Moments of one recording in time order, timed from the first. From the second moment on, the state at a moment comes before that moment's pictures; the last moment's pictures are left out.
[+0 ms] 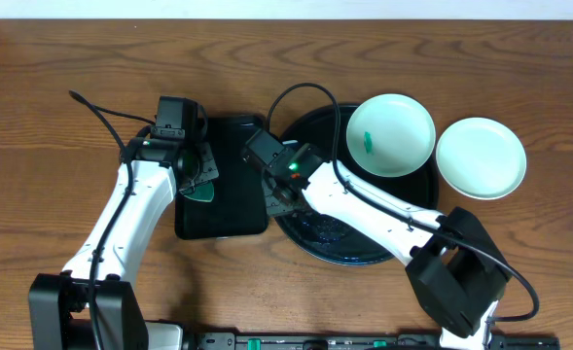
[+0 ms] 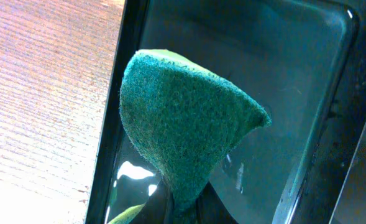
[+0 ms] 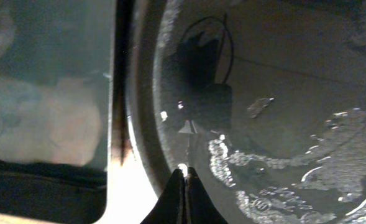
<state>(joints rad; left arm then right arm) -0.10 1.53 1.05 -0.77 -0.03 -0.41 0.86 1.96 1.49 -0.89 0.06 0.67</state>
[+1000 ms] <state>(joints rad) -0.10 1.53 1.05 -0.77 -0.03 -0.41 0.97 1.97 1.48 -0.90 0.08 0.66</state>
